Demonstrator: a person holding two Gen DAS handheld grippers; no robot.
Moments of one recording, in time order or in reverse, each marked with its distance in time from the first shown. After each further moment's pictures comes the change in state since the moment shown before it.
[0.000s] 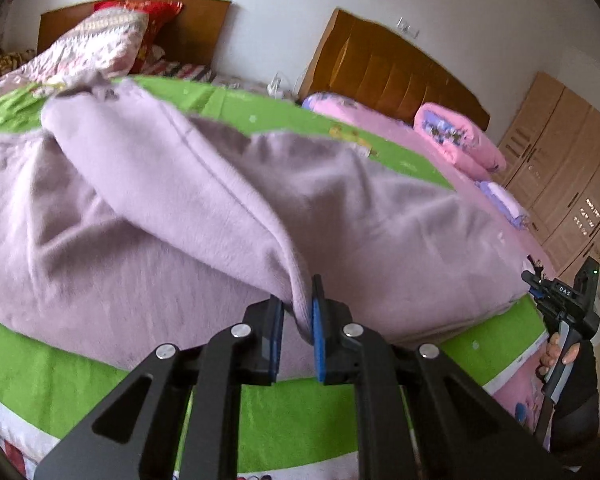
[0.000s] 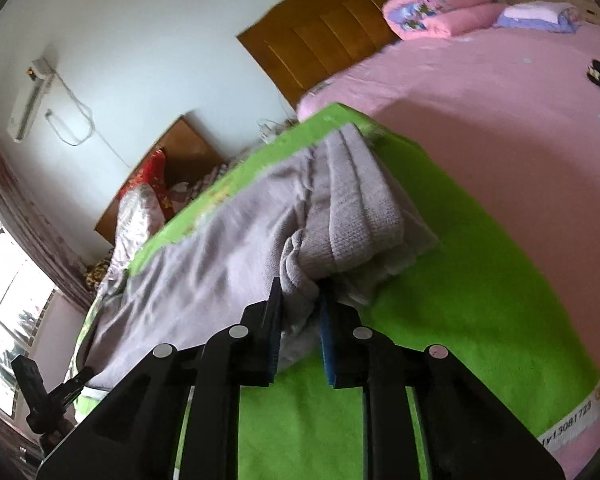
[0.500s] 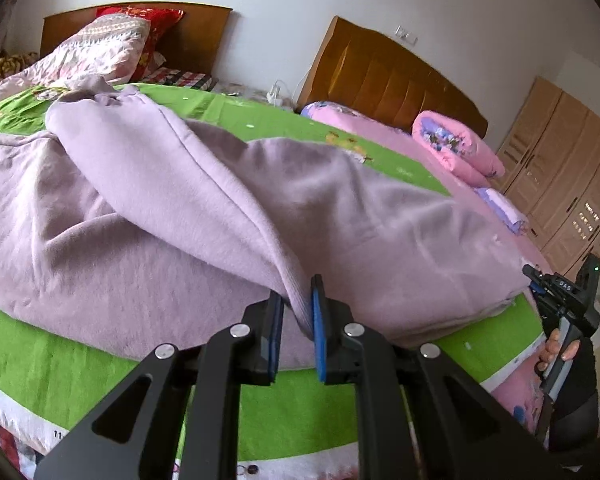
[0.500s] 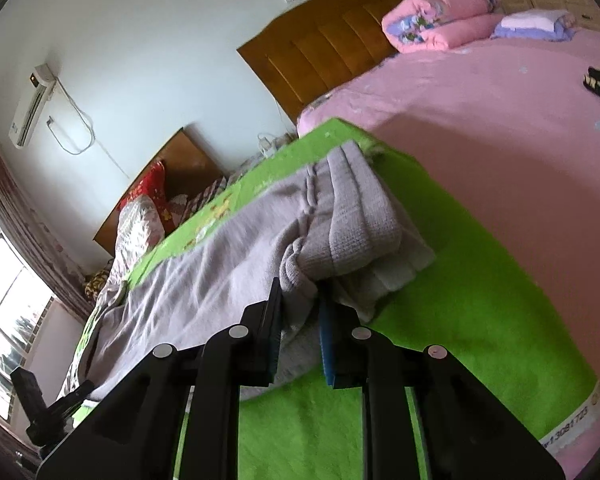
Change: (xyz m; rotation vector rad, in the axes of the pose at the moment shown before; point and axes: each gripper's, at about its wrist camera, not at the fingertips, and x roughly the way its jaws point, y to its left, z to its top) left arm -0.014 -0.009 -0.003 -0.004 -0.049 -0.011; right arm -0.015 0.014 0.010 -0.039 -0.085 -0.005
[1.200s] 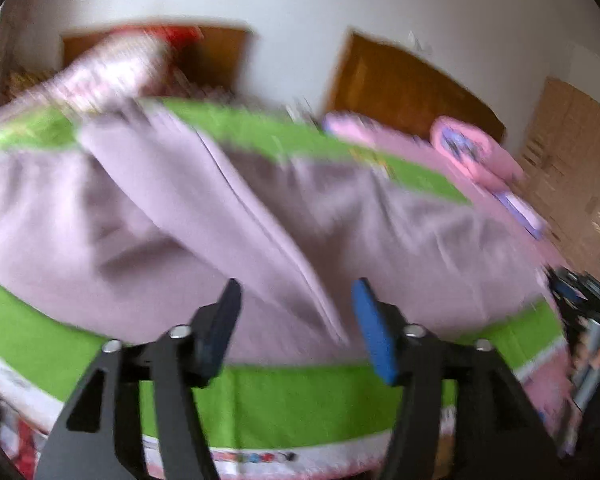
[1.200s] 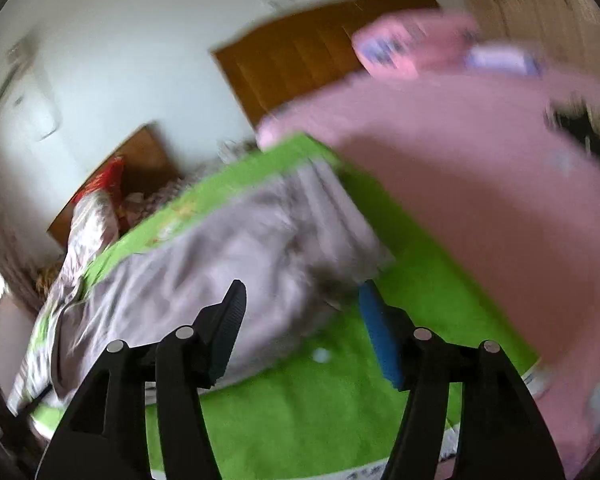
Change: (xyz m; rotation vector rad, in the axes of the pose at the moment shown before) left arm -0.031 0.001 0.004 0.030 -0.128 0.143; right arm -0.037 0.059 -0.011 -0.205 -0.054 -0.196
